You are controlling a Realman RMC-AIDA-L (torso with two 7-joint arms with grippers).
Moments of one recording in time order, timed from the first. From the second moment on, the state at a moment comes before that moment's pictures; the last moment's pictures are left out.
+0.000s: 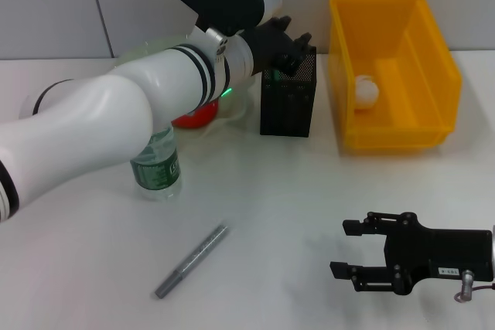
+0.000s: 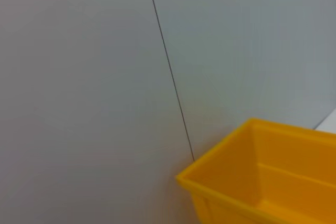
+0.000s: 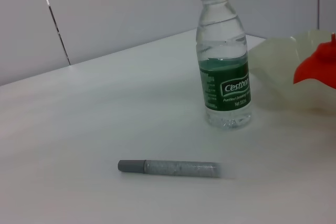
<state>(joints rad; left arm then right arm) -0.81 -2.08 1.95 0.82 2.07 0.09 -2.37 0.33 2.08 2.09 0.74 1.29 -1.42 1.28</state>
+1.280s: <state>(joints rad) -0.50 -2.07 1.39 1.61 2.18 1.09 -2.29 0.32 2.08 2.10 0.75 1.29 -1.42 1.28</state>
